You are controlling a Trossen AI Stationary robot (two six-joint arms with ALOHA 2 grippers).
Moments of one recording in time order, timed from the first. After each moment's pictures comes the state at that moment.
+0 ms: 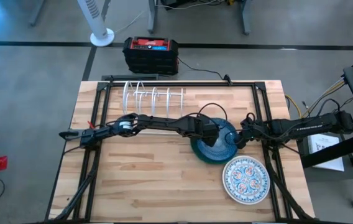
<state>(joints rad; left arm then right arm) -0.01 2.49 2.29 -0.99 -0.35 -0.94 0.04 0.67 0.24 -0.69 0.31 0.86</state>
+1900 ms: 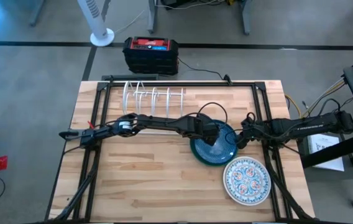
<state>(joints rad) -0.01 2.49 2.30 -1.00 -0.38 -0.95 0.04 0.67 0.27 -0.75 0.28 0.88</state>
